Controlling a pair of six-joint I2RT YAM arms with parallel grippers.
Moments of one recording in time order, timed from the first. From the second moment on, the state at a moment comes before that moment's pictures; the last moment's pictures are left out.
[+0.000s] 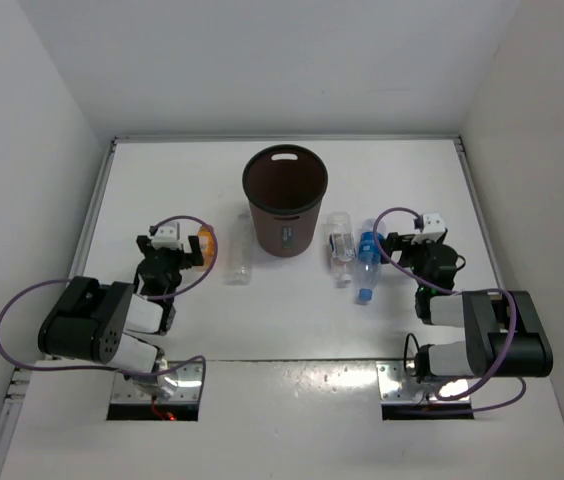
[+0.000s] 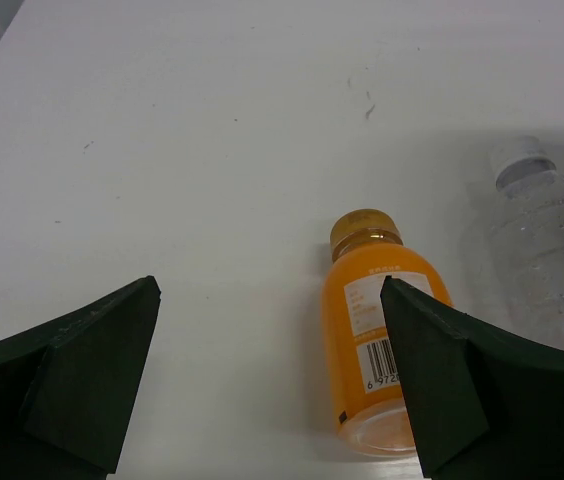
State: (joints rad) left arm -0.13 1.44 0.10 1.27 -0.14 0.00; right arm -0.04 1.37 0.12 1.02 -0.15 0.01
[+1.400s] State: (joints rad) left arm 0.16 1.52 0.80 0.22 -0.46 -0.42; right arm -0.03 1.68 1.18 -0.67 -0.07 0.54
